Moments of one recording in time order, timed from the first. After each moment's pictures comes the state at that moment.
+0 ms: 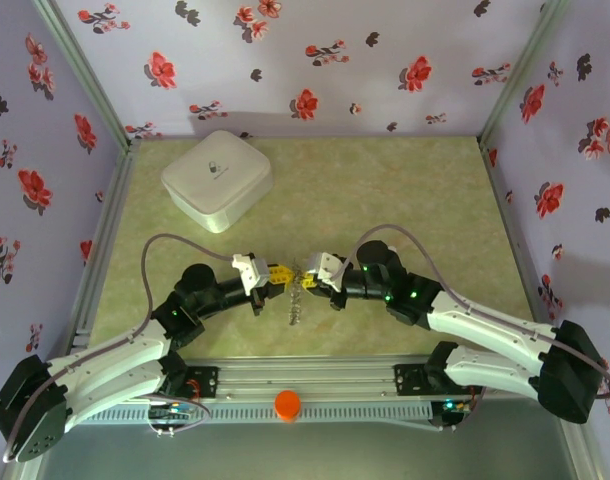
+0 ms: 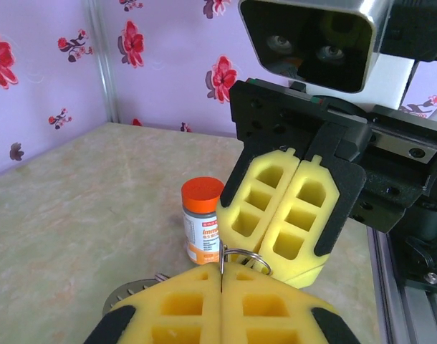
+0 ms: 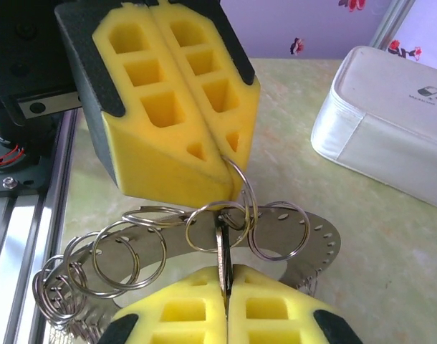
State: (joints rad) left arm -0.85 0.84 0.31 0.49 0.41 0.04; right arm 0.92 1.03 0.61 0.01 -0.37 -0.33
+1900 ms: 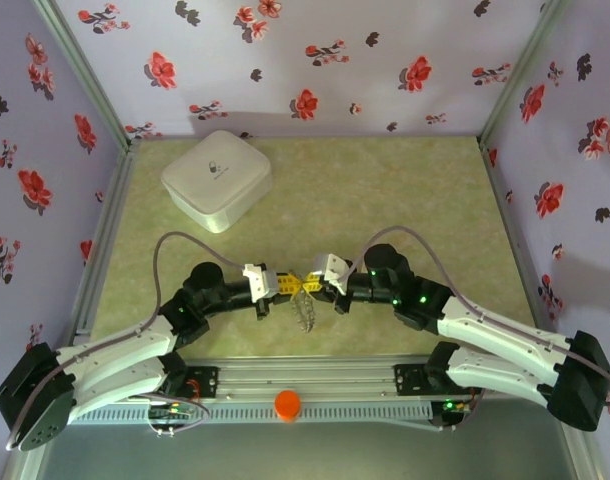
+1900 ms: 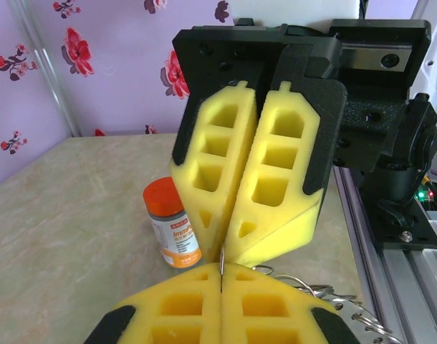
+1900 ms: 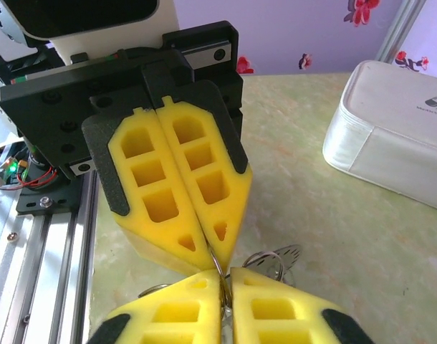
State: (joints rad) left arm -0.87 0.91 0.32 0.51 0.51 0.19; right arm 0.95 0.95 0.61 -0.03 -0.39 -0.26
